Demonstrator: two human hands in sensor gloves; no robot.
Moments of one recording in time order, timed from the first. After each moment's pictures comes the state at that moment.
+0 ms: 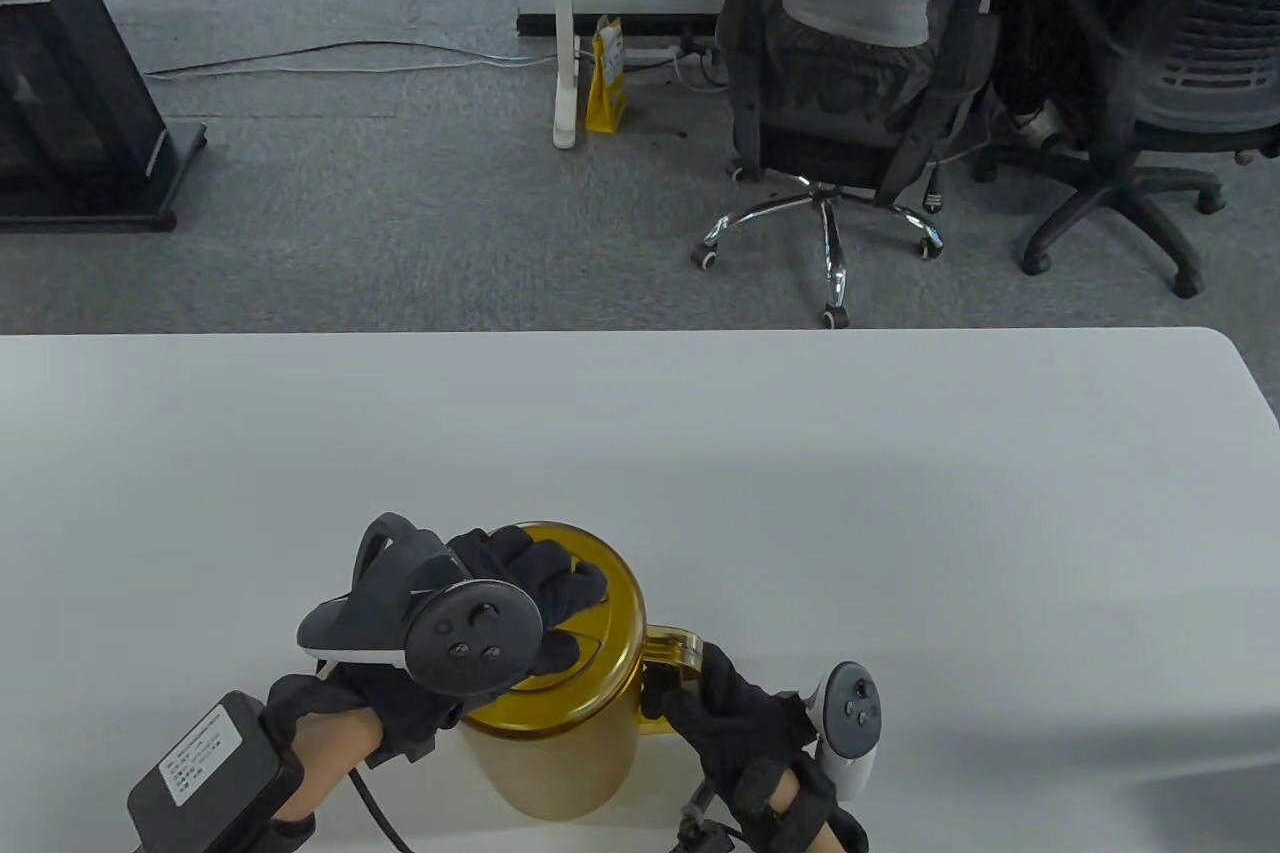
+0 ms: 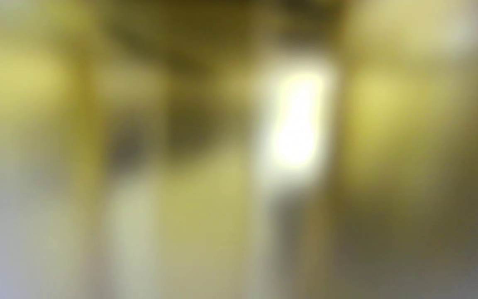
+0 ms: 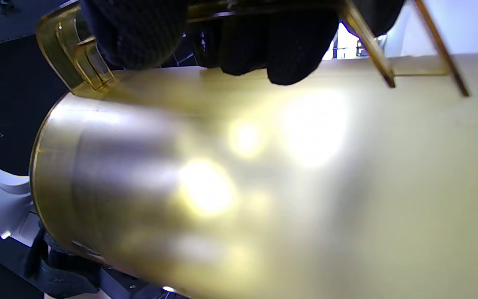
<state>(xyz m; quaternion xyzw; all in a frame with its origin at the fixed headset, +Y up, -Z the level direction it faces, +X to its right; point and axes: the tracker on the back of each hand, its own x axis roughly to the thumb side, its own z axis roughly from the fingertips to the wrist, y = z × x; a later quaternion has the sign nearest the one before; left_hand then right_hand) -0.137 -0.516 -0.243 -0.01 -0.42 0.03 0.91 0.084 -0.742 -0.245 0.25 0.02 0.63 0.73</state>
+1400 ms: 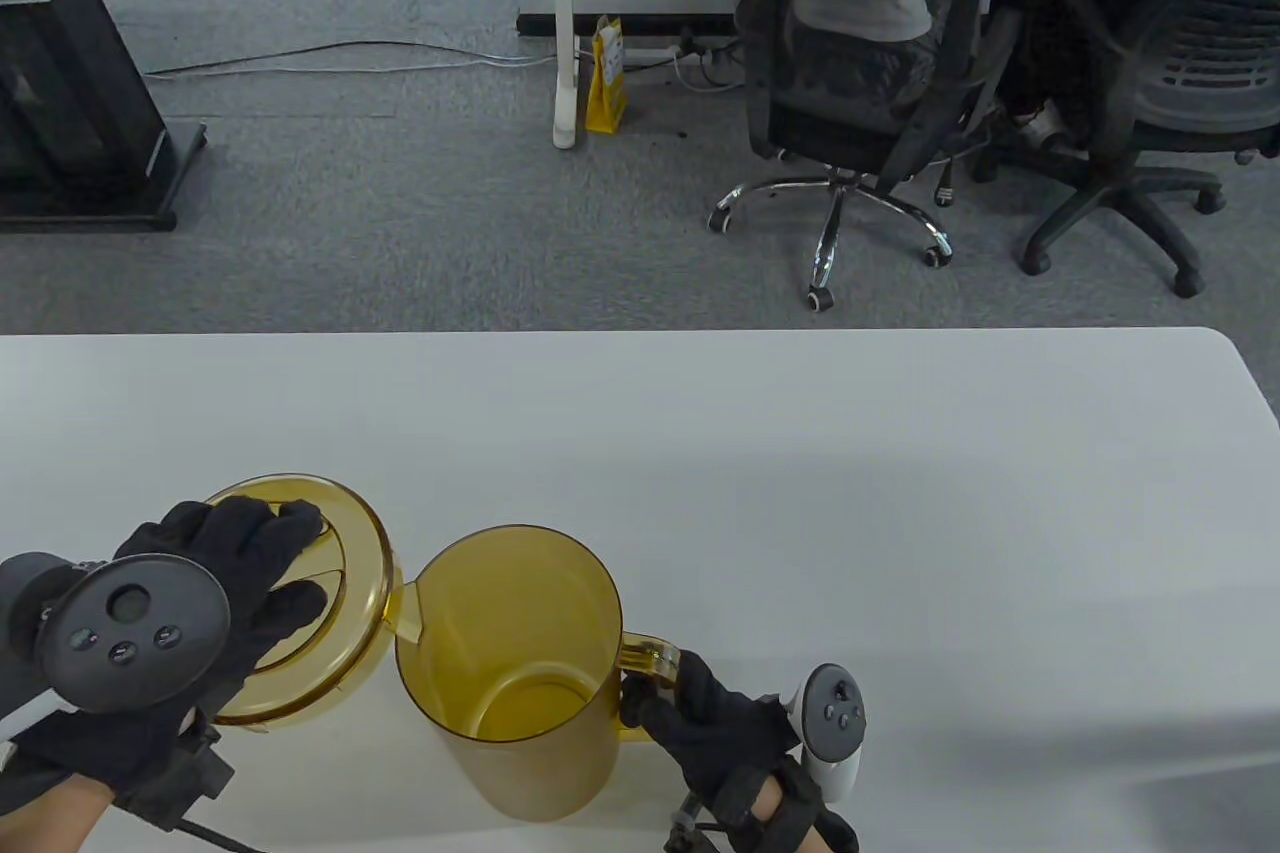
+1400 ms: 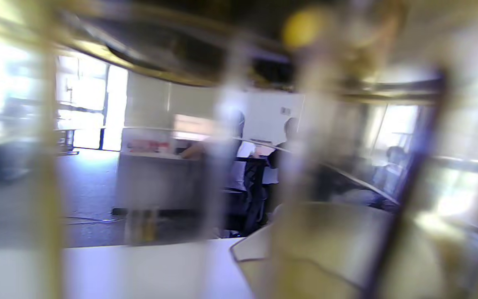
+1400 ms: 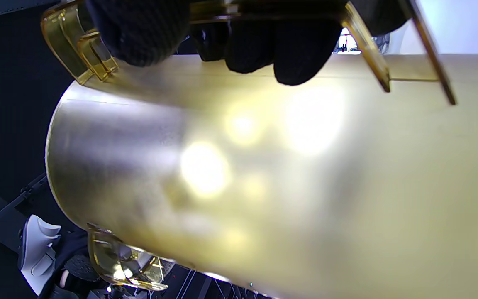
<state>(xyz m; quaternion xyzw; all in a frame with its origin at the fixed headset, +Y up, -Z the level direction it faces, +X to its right) -0.276 -0.456 -0.203 0.07 -0.17 0.07 0.98 0.072 -0.739 -0.239 0.27 0.04 0.64 0.72</state>
